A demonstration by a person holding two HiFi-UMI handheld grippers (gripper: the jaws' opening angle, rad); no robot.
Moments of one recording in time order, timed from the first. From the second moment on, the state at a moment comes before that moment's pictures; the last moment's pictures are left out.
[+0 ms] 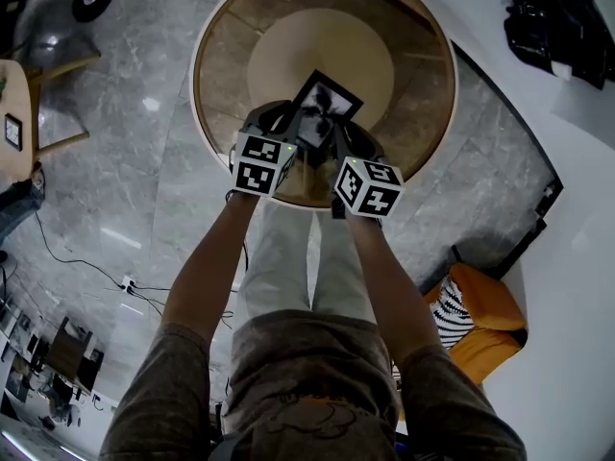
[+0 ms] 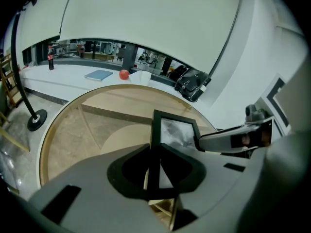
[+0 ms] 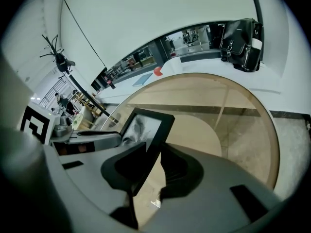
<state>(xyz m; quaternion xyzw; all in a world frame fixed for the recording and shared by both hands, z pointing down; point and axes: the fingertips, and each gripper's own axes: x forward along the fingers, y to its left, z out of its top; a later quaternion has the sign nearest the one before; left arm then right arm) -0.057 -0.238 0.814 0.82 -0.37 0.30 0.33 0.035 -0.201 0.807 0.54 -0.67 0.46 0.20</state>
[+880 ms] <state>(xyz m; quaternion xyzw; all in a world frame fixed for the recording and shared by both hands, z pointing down) -0.042 -0.250 0.604 0.83 -0.41 0.23 0.30 0.056 -0.228 0.588 0.54 -0.74 0.36 0.16</state>
